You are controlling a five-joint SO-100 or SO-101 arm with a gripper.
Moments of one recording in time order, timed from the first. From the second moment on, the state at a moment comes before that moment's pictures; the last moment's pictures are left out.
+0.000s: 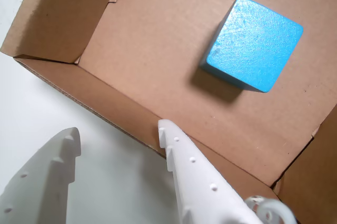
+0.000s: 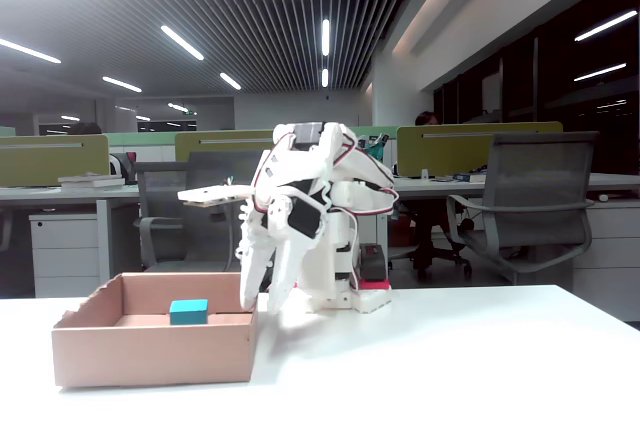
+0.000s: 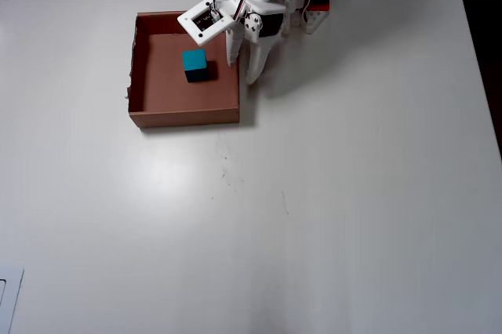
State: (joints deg) arm 30.0 182.5 170.6 63.0 -40.0
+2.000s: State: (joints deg) arm 29.3 182.5 170.6 62.5 -40.0
